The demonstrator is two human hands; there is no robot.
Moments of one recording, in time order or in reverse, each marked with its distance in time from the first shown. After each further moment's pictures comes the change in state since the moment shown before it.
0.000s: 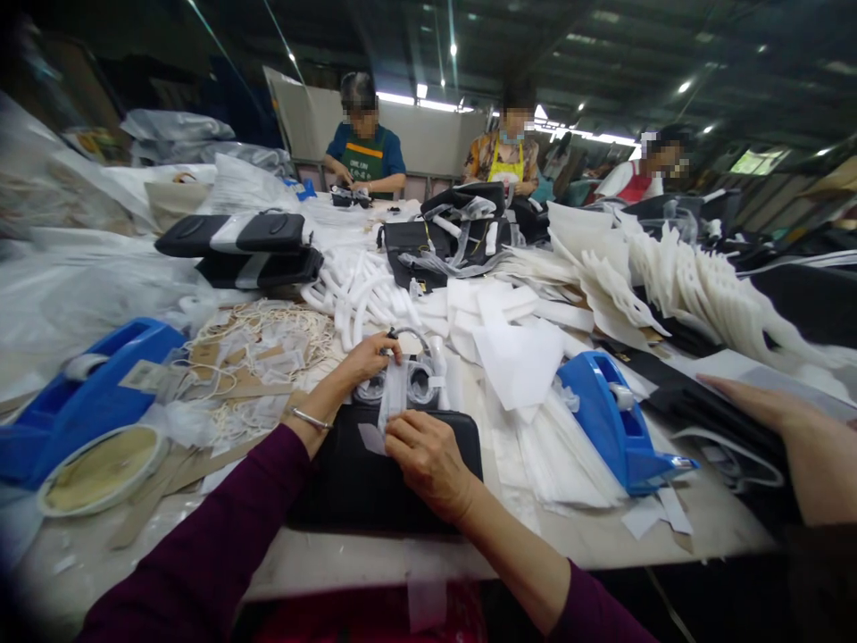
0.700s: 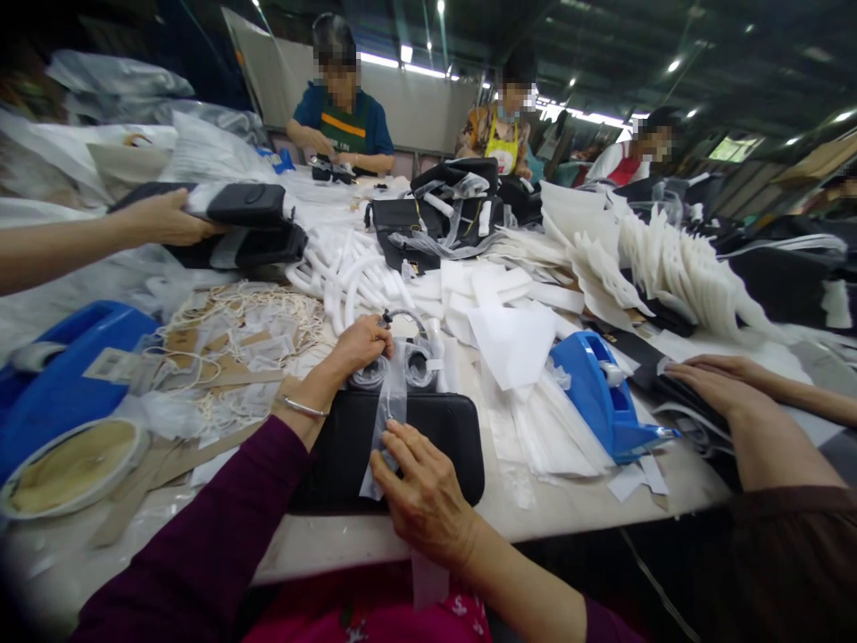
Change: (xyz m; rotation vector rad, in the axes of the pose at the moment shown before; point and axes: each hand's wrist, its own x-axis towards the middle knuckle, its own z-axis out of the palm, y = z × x) left_hand -0.005 0.002 -0.002 0.140 -0.016 0.098; right_hand -0.036 -0.048 0.014 -0.140 -0.046 0.099
